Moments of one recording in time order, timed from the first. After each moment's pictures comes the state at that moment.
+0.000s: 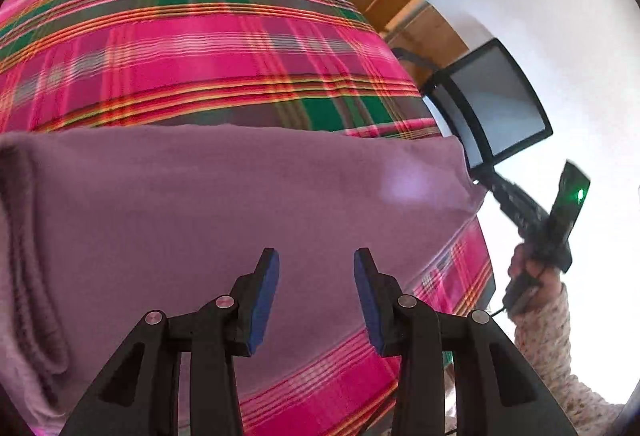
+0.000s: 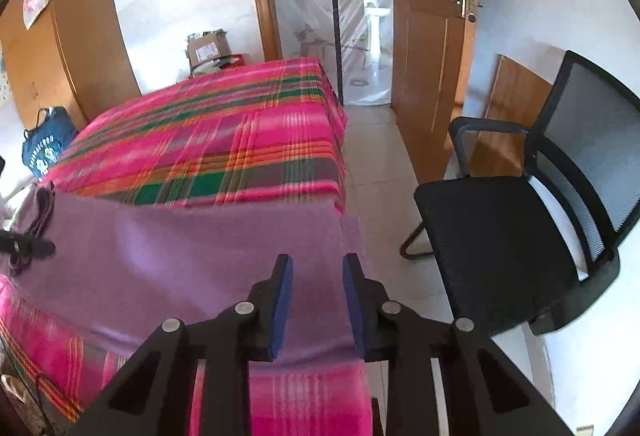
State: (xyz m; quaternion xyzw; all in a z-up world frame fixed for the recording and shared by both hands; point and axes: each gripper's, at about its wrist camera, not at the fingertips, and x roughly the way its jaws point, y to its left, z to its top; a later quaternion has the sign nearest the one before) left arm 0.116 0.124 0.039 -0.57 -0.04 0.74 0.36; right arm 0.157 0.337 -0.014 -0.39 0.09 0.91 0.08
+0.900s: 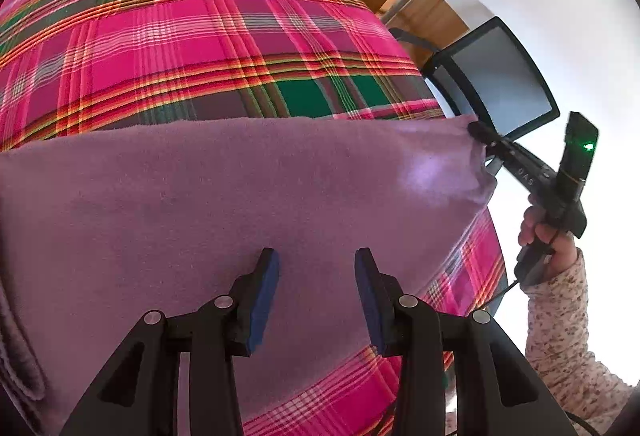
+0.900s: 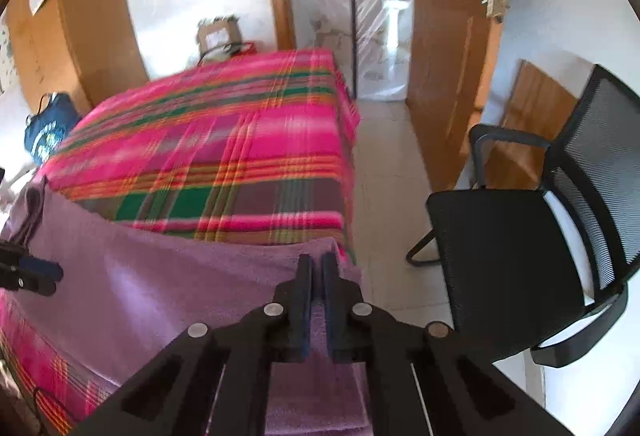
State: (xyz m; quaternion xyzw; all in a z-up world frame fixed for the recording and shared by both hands) left arm 0.106 0.151 0.022 -0.58 -0.02 0.73 0.36; right arm 0.122 0.346 -0.014 -0.40 0.06 0.91 0.07
